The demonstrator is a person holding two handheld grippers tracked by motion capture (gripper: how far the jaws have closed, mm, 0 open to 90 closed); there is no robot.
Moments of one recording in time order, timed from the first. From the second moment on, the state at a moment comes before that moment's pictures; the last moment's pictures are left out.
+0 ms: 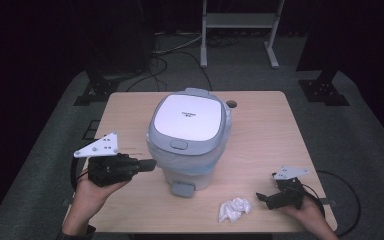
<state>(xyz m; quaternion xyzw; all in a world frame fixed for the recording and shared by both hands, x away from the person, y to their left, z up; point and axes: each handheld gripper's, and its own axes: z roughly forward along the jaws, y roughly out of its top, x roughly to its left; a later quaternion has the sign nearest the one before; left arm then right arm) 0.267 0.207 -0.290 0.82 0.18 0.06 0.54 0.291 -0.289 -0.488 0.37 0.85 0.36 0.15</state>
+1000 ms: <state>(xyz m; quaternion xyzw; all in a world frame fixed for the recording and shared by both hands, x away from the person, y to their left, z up) 0.296 0.174 -0.261 0.81 0.17 0.06 0.55 0.291 -0.289 -0.488 0.37 0.85 0.36 0.15</state>
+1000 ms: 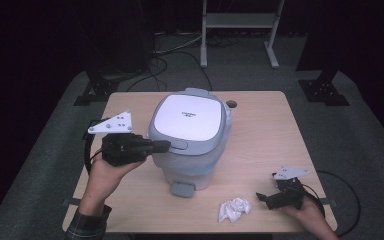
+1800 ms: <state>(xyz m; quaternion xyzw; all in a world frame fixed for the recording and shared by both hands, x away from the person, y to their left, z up) 0.312 0.145 -0.260 0.82 0.16 0.07 0.54 0.291 -0.290 -0.488 0.37 0.85 0.36 0.15</state>
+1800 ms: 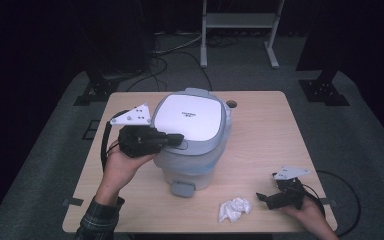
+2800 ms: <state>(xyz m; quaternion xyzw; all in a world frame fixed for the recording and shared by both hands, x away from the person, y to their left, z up) 0.306 0.141 -0.257 0.83 0.15 0.07 0.53 0.291 -0.290 -0.488 0.37 0.85 0.36 0.15</state>
